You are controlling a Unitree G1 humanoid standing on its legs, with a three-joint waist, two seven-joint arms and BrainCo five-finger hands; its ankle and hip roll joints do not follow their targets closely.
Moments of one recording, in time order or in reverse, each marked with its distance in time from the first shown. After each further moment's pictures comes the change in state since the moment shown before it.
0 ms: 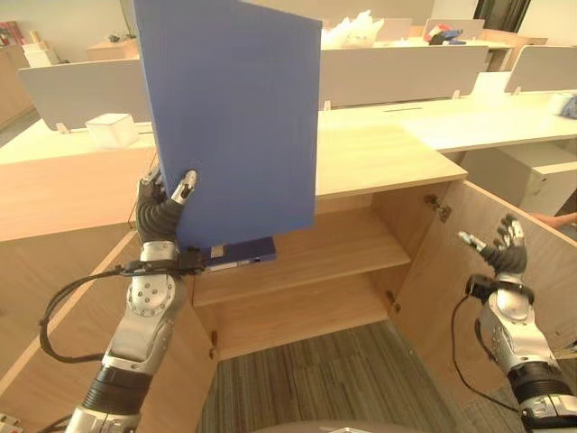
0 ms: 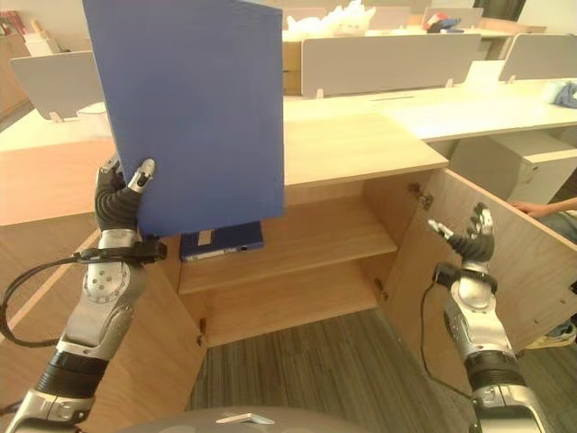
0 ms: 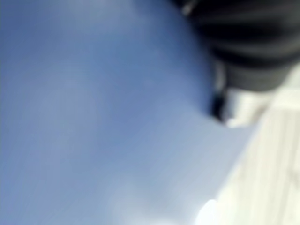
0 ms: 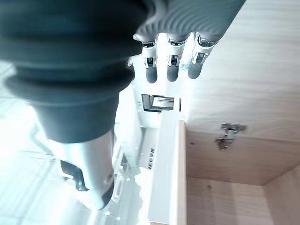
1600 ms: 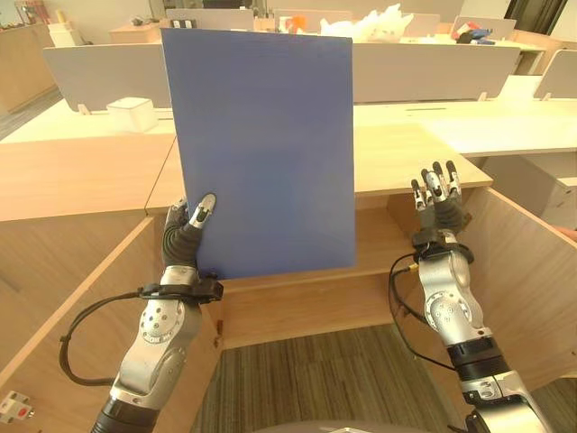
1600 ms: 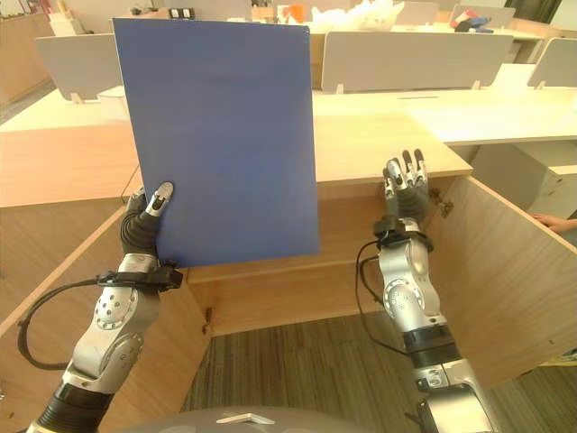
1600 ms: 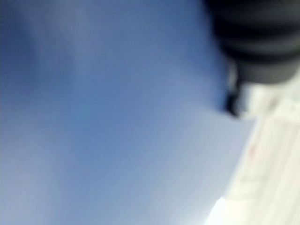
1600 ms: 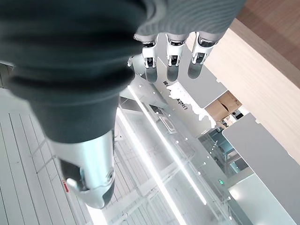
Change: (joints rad) left arm 0.125 -0.068 -0.052 -0.154 -0.066 0.088 -0.051; right arm -0.080 0.239 0.141 -0.357 0.524 -0.086 0.069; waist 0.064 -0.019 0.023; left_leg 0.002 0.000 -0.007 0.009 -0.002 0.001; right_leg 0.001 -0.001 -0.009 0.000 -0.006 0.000
